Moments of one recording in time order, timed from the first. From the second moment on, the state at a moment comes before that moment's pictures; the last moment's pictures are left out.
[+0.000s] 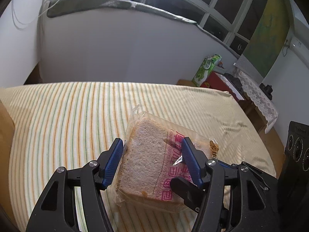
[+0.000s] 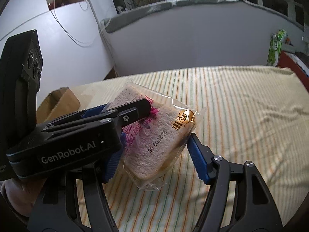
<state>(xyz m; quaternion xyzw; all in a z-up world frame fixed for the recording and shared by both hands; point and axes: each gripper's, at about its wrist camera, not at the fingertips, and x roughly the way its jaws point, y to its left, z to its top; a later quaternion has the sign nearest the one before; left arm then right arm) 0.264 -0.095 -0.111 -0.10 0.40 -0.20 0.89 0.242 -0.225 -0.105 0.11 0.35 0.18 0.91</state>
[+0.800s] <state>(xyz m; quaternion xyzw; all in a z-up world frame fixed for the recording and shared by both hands) 0.078 -0.064 0.066 -0.05 0.18 -0.20 0.96 0.042 -0.203 0.059 0.06 0.15 0.20 0.97</state>
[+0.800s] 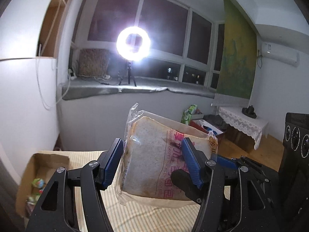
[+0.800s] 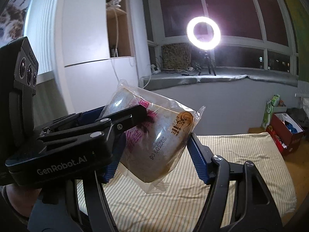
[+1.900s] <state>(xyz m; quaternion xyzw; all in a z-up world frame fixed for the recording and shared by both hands) 0.030 0.116 0.012 -0.12 0.19 -0.03 0.97 0.076 0.005 0.024 -0.01 0.18 0.35 0.92</state>
